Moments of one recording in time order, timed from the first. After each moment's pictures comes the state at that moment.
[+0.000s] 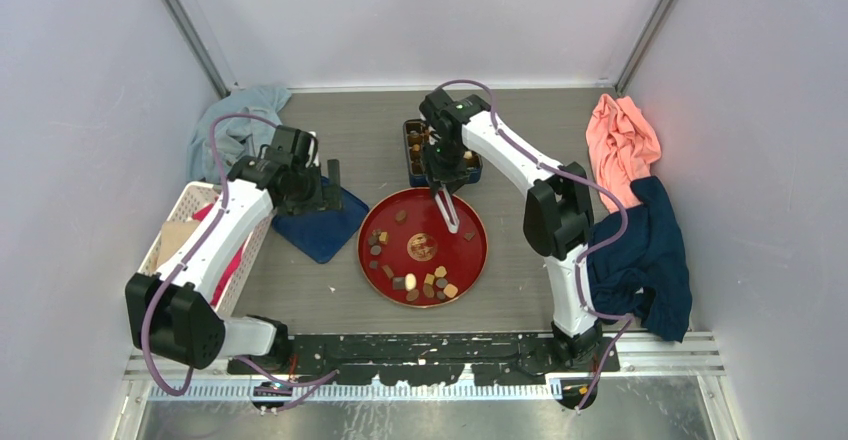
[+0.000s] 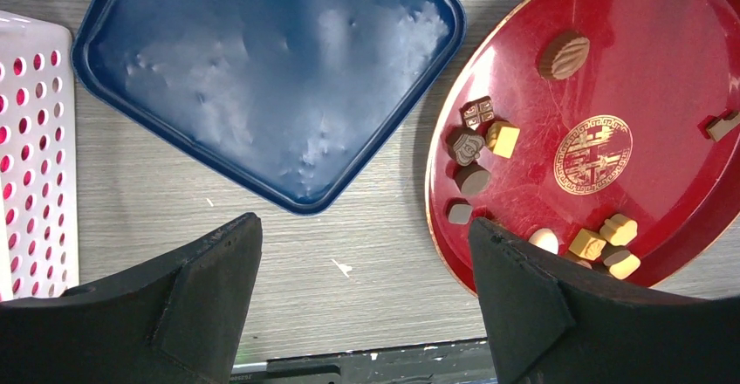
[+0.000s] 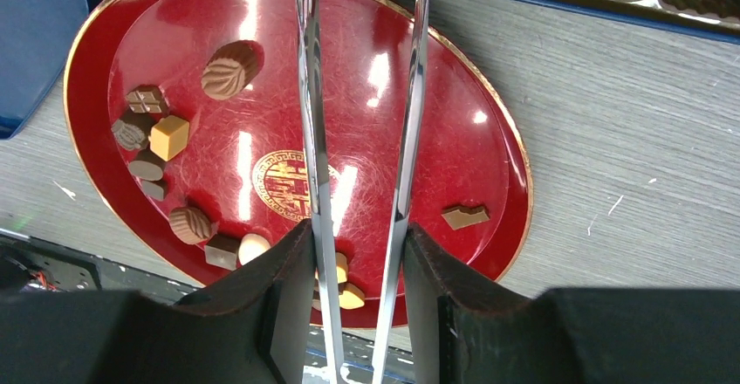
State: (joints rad) left arm -0.29 1.31 1.16 -0.90 -0.02 -0.36; right arm 0.58 2.11 1.96 -1.18 -0.11 0.33
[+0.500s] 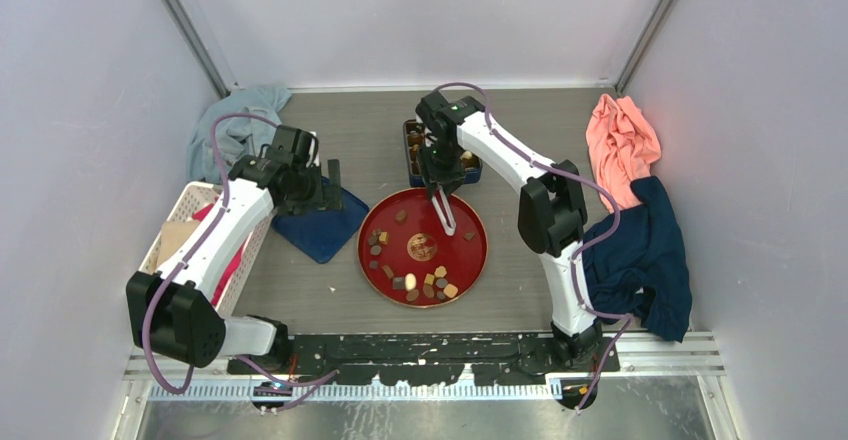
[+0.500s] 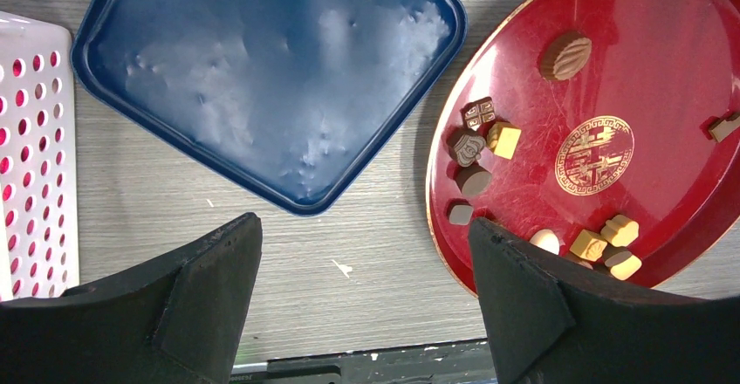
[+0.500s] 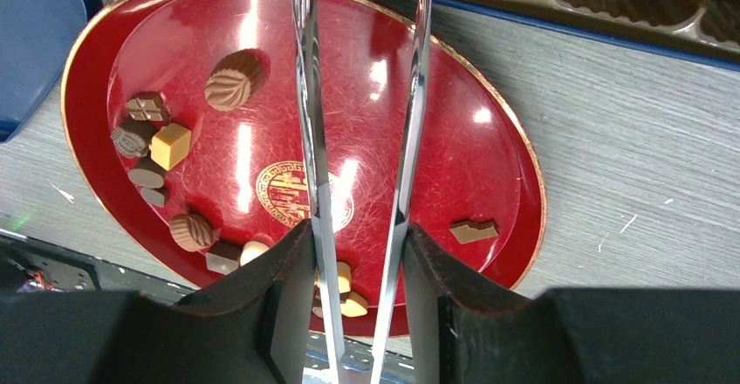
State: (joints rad) left arm -0.29 1.32 1.16 -0.90 -0.02 -0.36; right arm 0.59 2.16 1.99 -1.18 -0.12 0.32
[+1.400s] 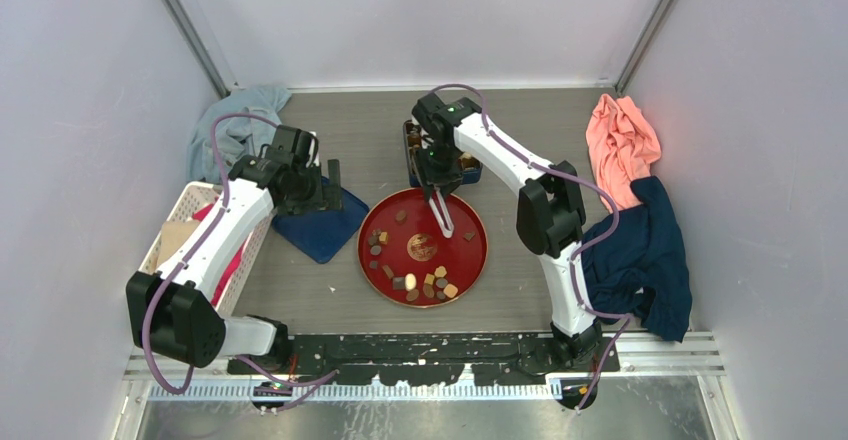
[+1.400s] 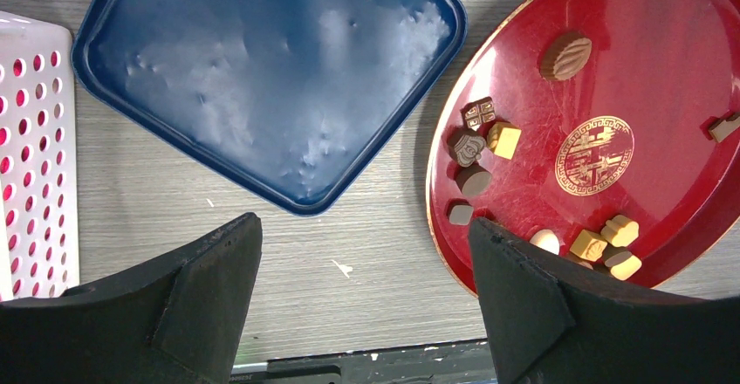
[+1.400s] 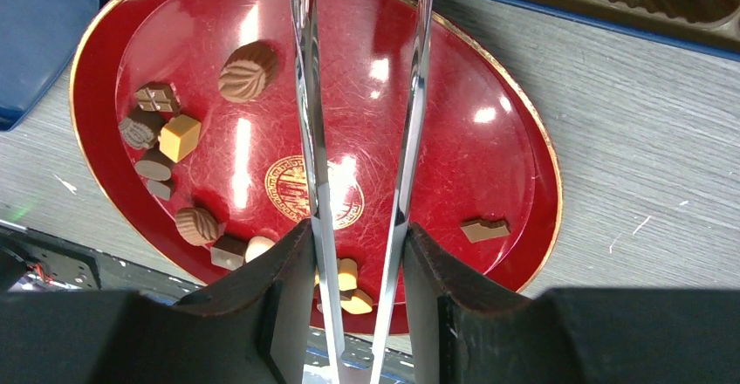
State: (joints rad) left arm -0.29 1.32 1.16 -0.90 -0.02 -0.36; right arm 0.61 2.16 2.00 -1.19 -0.13 0.32
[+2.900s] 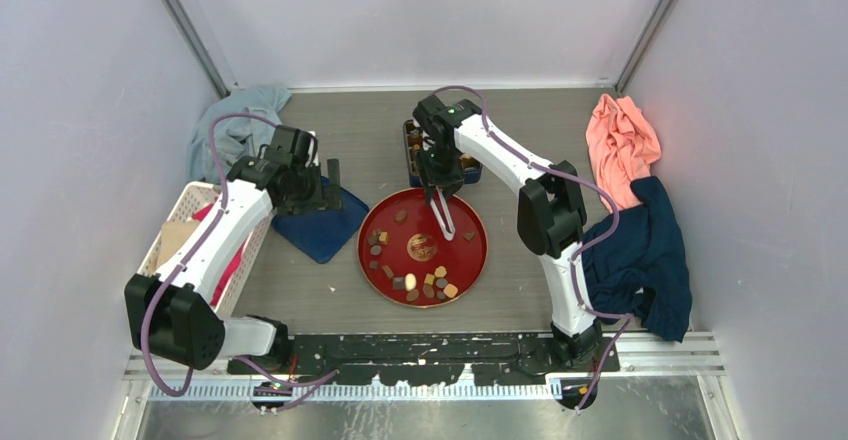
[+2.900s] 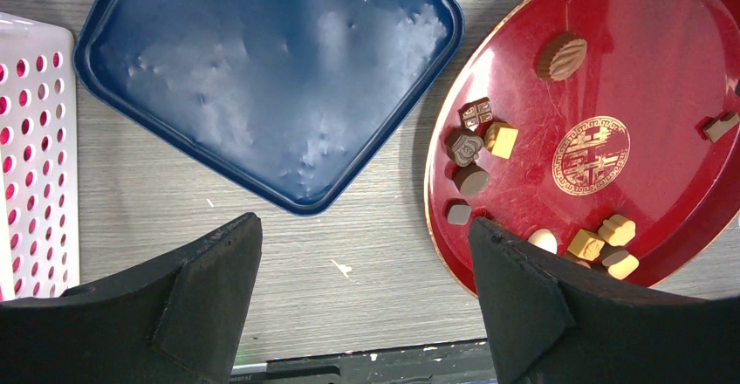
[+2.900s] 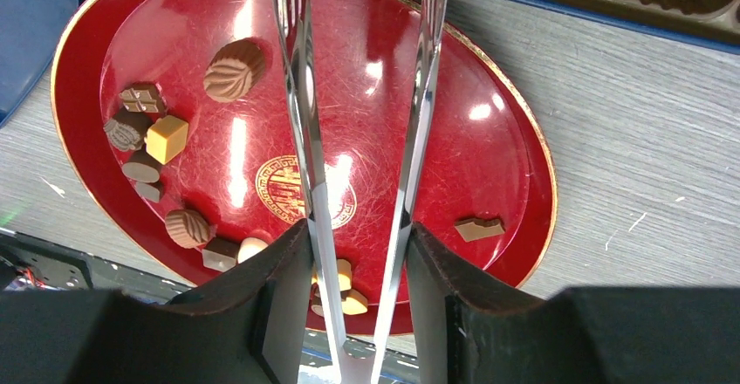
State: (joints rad) left arm -0.29 1.31 1.16 -0.90 -0.02 -0.36; right arm 0.61 2.15 1.97 -1.18 -0.12 0.32
